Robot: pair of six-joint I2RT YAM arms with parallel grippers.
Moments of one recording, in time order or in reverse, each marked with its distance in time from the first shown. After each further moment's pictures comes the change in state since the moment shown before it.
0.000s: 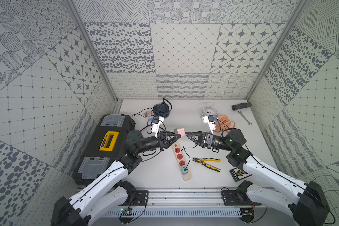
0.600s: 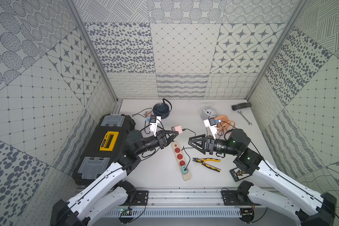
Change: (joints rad) left arm 0.000 -0.015 0.006 -0.089 -0.137 -0.026; right arm 0.098 -0.099 0.106 -0.377 0.083 -0.165
